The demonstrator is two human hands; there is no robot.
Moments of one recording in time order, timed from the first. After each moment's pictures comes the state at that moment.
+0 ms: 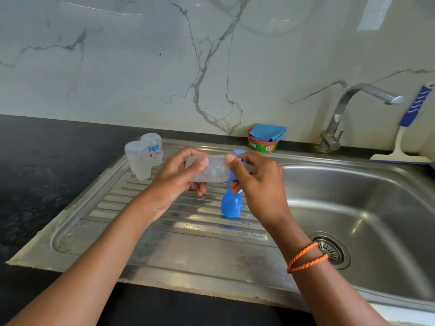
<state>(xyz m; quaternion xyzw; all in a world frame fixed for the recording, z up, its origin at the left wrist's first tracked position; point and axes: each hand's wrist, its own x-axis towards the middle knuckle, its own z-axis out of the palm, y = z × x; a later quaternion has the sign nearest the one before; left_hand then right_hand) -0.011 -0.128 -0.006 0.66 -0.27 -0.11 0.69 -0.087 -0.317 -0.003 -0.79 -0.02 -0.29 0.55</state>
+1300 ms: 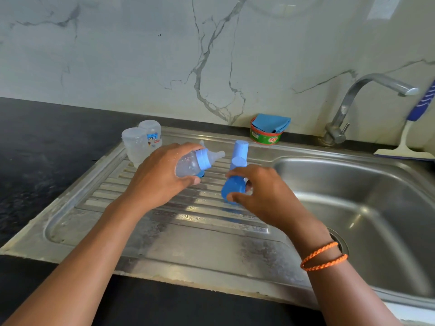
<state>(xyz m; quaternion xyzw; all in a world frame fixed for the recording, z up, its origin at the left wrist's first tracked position) 0.003 -0.102 -0.022 0.90 -0.29 0.12 0.32 -0.089 -0.345 -0.020 -0.96 -0.05 -0.12 0.23</state>
